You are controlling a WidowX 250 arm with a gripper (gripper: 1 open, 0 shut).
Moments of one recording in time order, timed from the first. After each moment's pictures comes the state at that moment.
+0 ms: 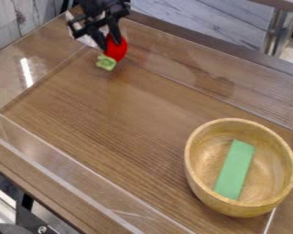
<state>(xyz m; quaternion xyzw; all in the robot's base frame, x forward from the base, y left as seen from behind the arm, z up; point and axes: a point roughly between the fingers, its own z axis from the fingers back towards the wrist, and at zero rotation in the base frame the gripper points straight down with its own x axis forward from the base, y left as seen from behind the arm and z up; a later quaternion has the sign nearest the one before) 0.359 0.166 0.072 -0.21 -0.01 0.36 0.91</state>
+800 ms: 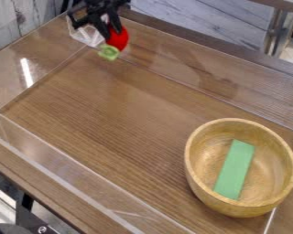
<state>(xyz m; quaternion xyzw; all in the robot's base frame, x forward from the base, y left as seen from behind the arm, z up) 0.366 0.145 0.102 -0.21 -0.03 0.39 0.90</state>
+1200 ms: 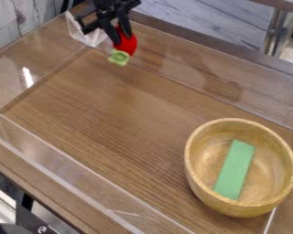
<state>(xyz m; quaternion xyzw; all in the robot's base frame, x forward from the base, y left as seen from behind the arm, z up) 0.366 0.128 0.087 -0.19 -0.04 0.43 0.88</state>
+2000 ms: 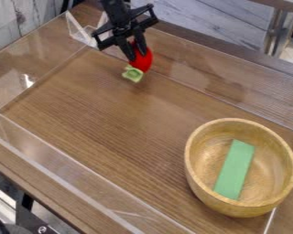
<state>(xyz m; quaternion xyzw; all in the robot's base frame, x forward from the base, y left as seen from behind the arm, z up) 0.366 0.098 0.069 -0.19 -0.05 0.36 0.91</state>
